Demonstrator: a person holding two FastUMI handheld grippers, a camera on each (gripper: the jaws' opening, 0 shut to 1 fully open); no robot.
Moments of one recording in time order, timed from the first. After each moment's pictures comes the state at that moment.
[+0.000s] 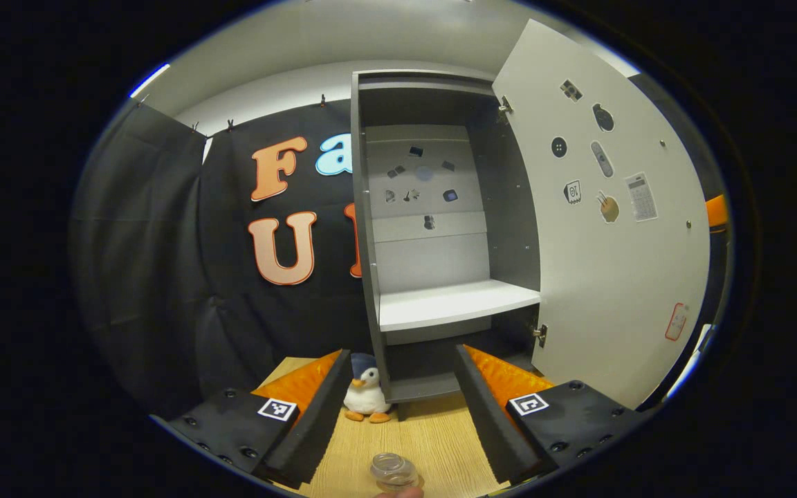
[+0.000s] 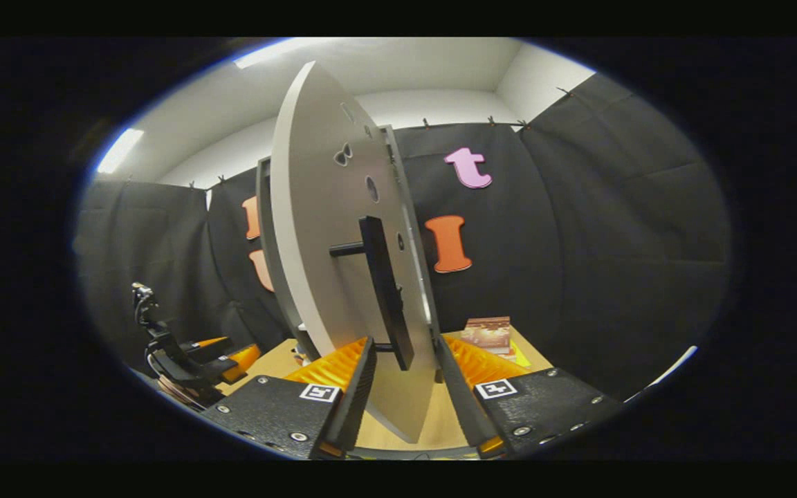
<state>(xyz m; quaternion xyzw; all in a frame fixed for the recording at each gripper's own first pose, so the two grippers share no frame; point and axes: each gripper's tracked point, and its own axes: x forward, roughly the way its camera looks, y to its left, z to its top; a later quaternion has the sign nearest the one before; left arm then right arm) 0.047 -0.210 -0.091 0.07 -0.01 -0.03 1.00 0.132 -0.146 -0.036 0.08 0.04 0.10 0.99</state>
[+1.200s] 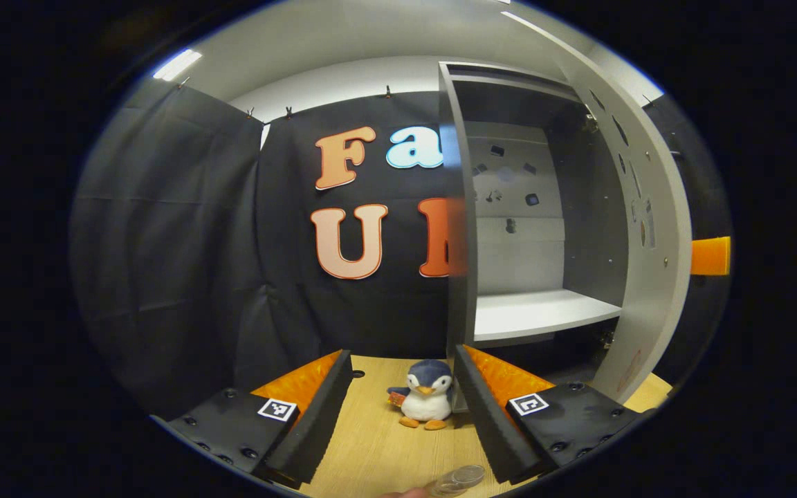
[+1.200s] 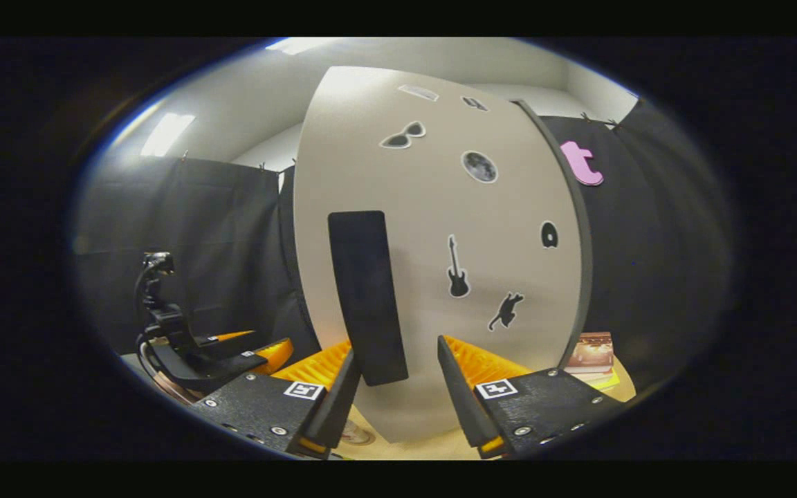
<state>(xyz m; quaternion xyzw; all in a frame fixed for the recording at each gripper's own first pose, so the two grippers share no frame) 0.076 -0.067 -0.071 0.02 0.00 0.08 1.00 0.237 0.036 -0.056 0.03 0.03 0.24 0.97</state>
